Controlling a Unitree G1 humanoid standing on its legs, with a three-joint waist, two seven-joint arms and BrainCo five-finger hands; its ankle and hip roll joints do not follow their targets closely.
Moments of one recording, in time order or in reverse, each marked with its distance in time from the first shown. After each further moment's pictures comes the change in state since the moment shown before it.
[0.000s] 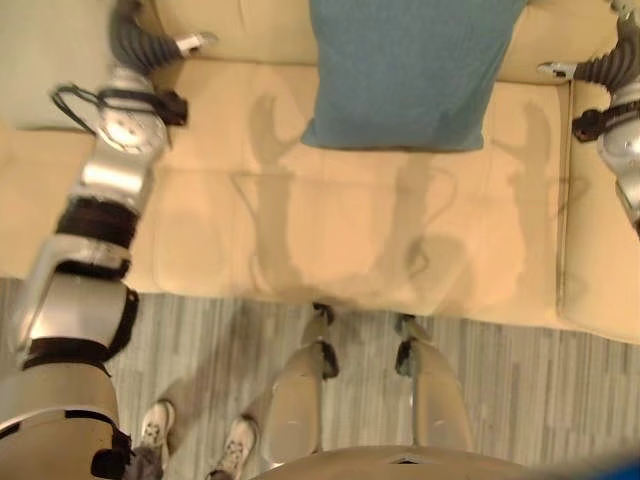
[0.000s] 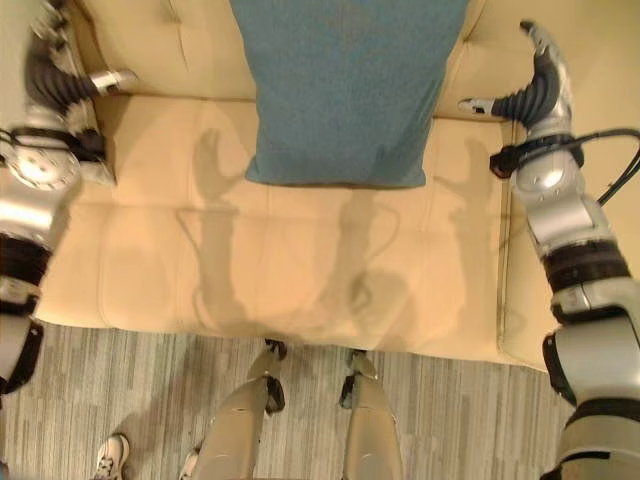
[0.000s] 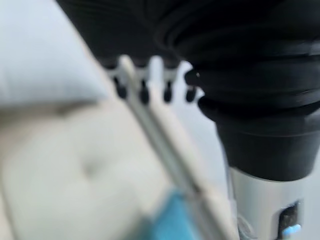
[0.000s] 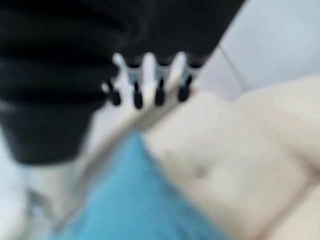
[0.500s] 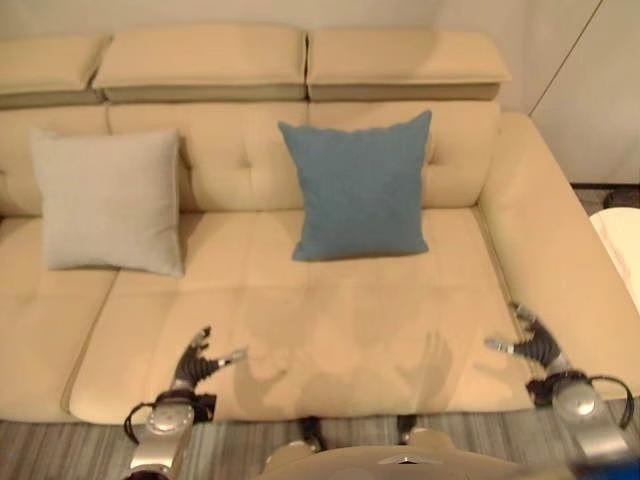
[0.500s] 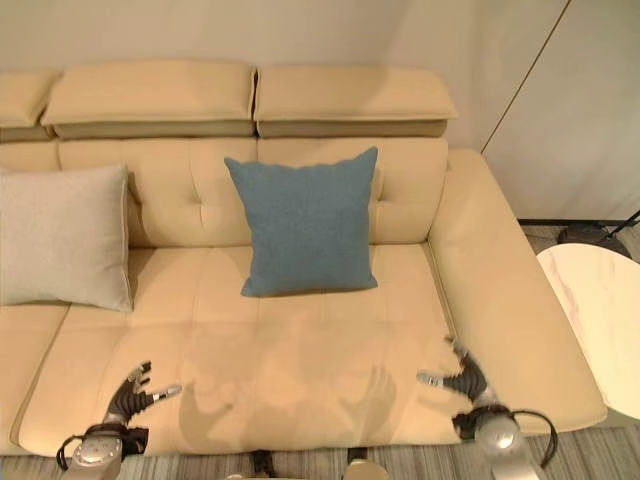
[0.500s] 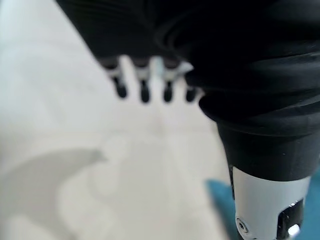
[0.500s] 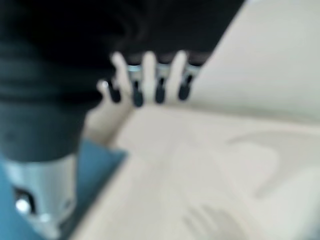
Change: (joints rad) left arm 0.845 -0.374 0.155 0.418 0.210 0.115 -0.213; right arm 0.843 0.387 -0.048 0.243 -0.185 0.001 0.277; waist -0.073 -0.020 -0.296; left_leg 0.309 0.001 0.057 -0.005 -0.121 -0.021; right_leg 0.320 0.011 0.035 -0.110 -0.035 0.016
